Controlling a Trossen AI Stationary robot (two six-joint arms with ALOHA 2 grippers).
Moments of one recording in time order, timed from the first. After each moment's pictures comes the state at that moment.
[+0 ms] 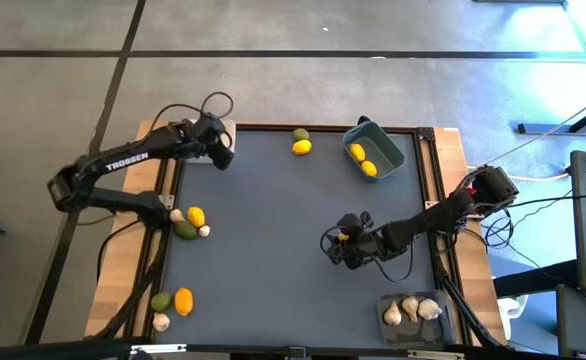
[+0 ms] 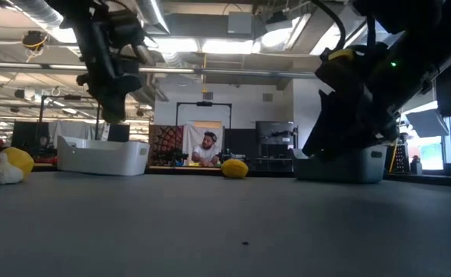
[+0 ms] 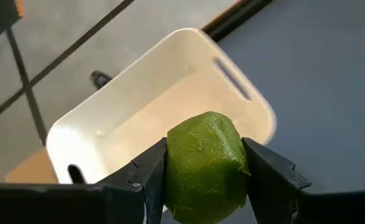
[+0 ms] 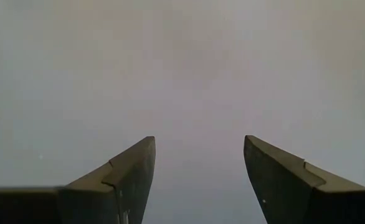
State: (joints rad) left arm 0.66 1.16 0.87 -0.75 -0.44 -0.17; right arm 0.42 1.62 0.76 -0.17 0.65 1.04
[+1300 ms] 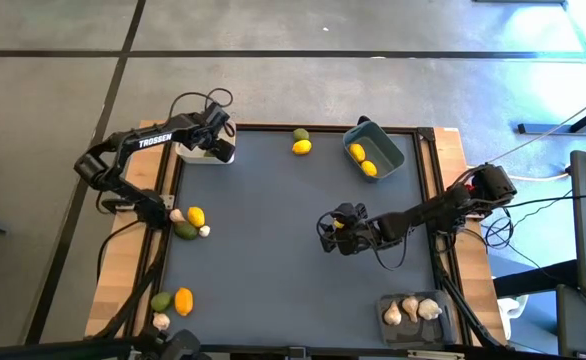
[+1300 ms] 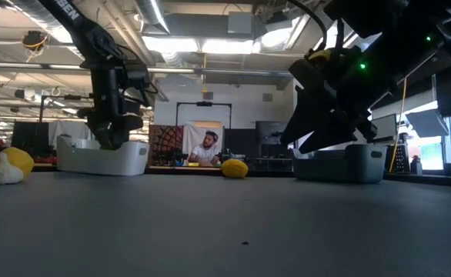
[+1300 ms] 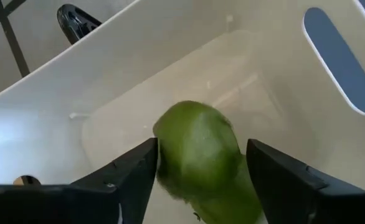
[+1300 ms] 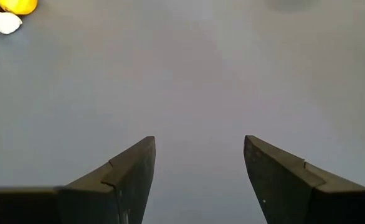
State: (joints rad) left arm 0.90 1.46 0.86 -0.62 -0.33 -0.12; right arm 0.31 1.62 0.76 -0.05 0.66 0.99
